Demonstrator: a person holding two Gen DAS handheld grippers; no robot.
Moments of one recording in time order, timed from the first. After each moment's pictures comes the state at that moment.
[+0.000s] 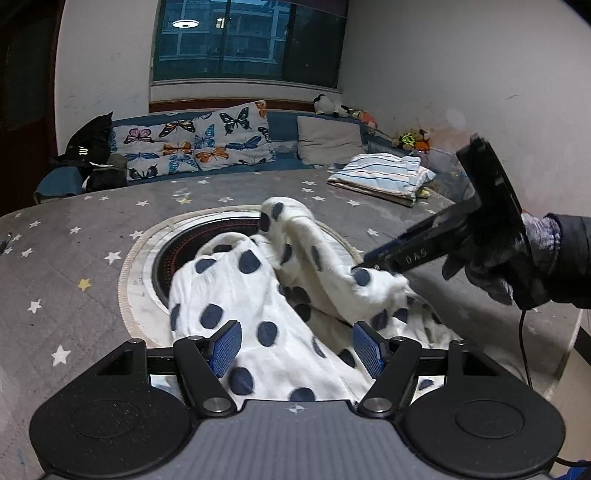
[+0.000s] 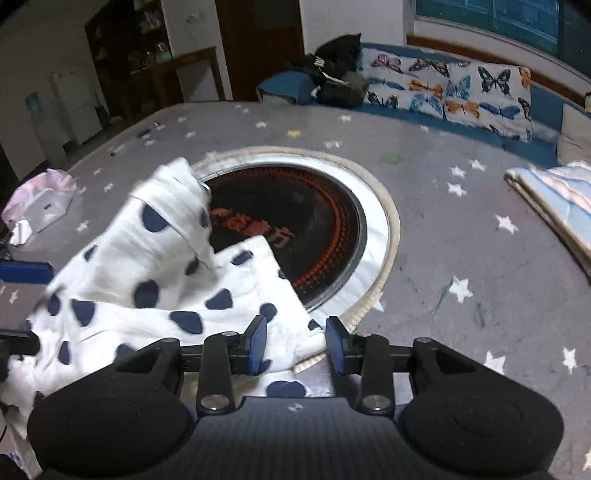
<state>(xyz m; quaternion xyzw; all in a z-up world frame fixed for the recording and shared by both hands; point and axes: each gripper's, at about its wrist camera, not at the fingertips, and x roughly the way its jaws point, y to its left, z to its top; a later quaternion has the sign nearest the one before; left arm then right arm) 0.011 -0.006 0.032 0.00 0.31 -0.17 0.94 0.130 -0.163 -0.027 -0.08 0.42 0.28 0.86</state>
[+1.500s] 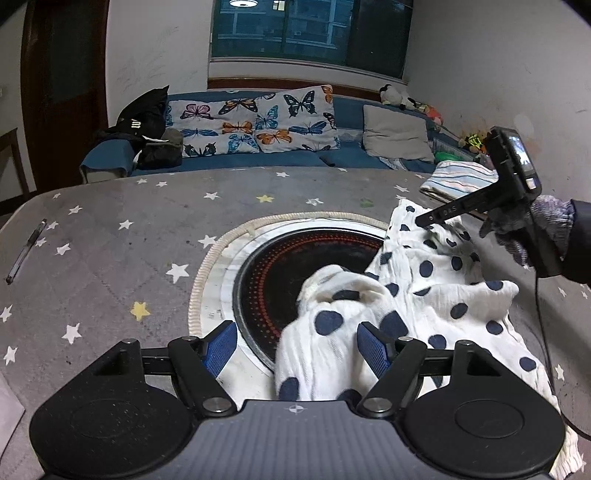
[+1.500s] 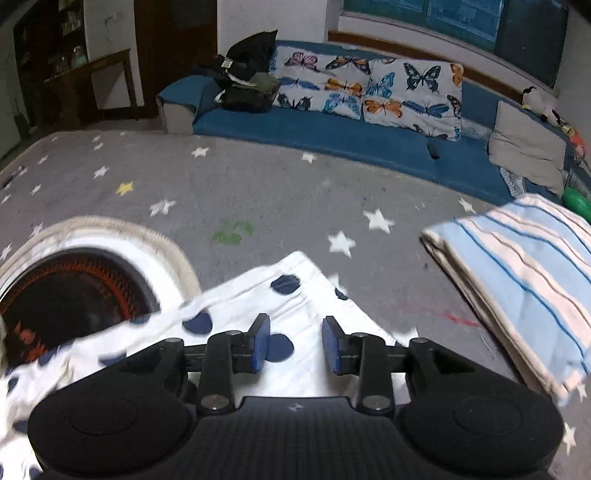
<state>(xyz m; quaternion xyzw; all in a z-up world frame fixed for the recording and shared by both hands) 0.105 0.051 0.027 -0.02 0.34 -0.08 0.93 0.309 -0.194 -0.051 -0.09 0.42 0.14 0.89</state>
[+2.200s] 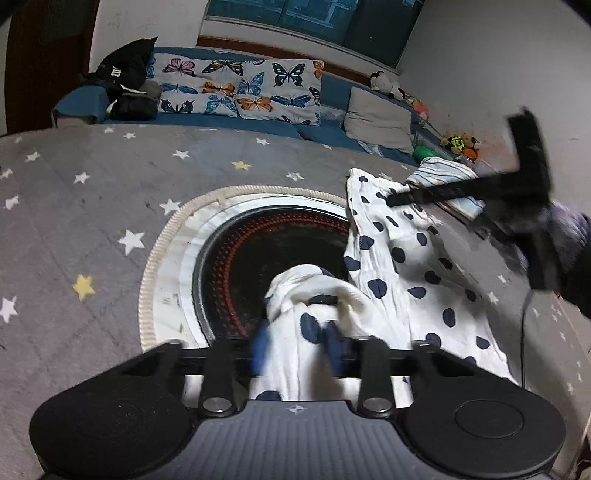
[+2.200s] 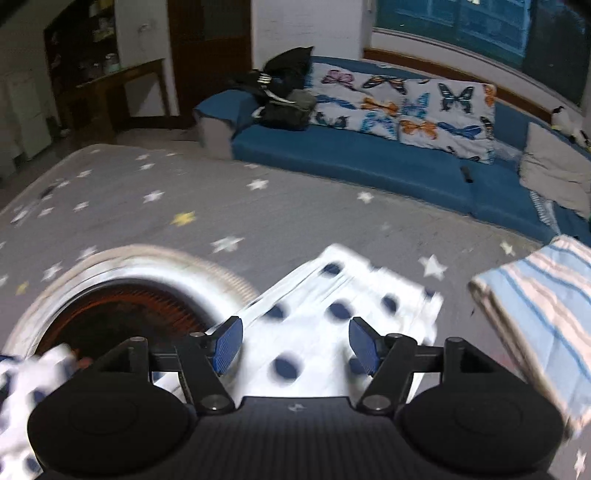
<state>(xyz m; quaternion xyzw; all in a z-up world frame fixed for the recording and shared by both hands) 0.135 0.058 0.009 -0.10 0.39 -0.14 0.90 0.277 -0.160 -0.017 -0.09 0.40 0.22 0.88</state>
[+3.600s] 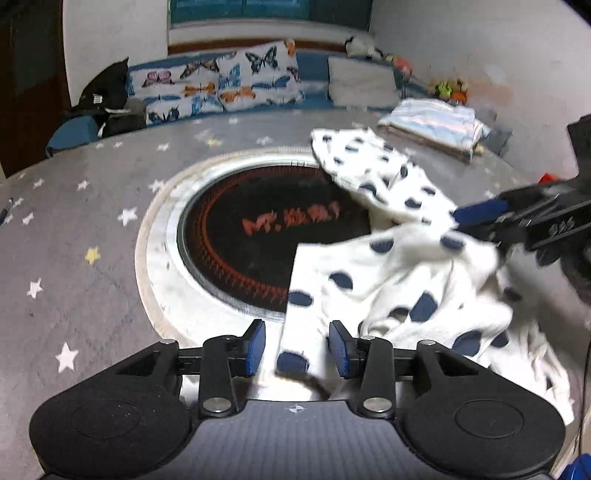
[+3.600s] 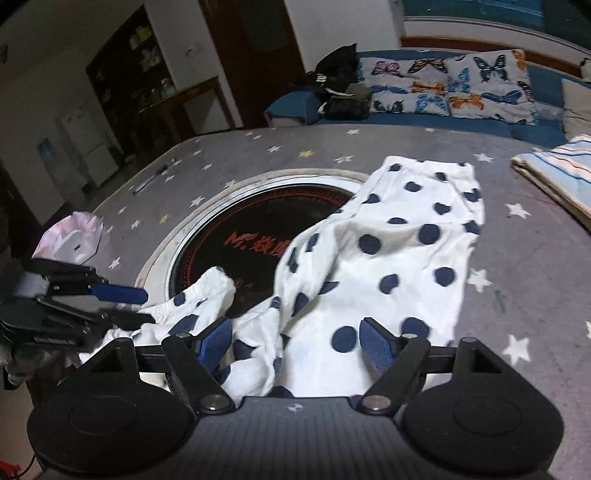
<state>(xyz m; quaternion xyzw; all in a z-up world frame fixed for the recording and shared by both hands) 0.080 0.010 -0.001 0.02 0.41 -0.14 0.90 0.117 -0.196 -0.021 0.01 0.41 0.30 0.86</state>
